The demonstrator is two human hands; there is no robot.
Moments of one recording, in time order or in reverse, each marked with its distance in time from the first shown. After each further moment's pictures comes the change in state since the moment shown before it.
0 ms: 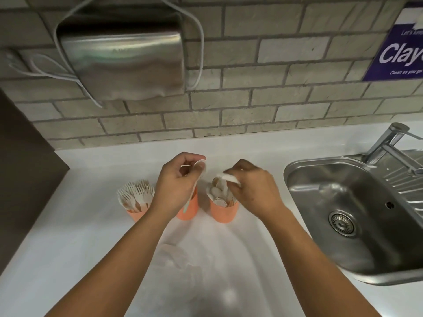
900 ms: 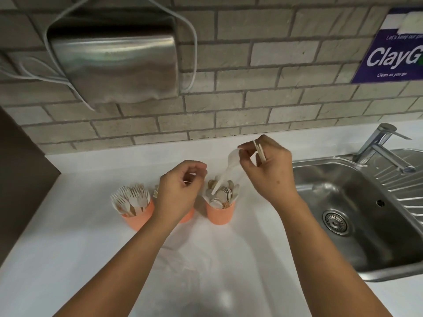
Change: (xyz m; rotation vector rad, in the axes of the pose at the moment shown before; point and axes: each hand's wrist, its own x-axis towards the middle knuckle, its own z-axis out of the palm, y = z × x) left_hand 0.001 -0.021 0.010 0.148 0.016 0.101; right_hand 0.017 -0.005 -0.049 0.350 0.442 0.109
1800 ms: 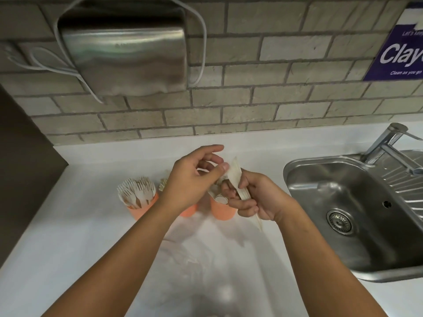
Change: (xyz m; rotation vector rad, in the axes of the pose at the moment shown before) left_hand 0.002 0.028 -0.003 -0.070 -0.216 0.036; right_hand -0.027 0.005 0.014 1.158 -0.966 0.991
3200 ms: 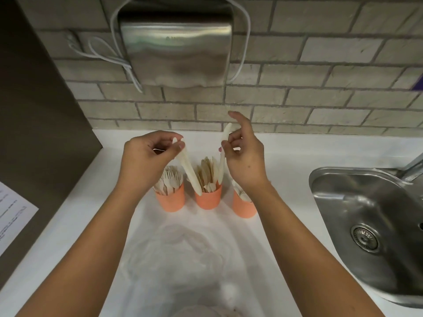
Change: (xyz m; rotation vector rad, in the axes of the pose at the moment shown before) left_hand -0.032 0.005 -0.124 0.255 0.424 0.035; right_hand 0.084 -0.011 0.072 -0.794 0.665 -0.825
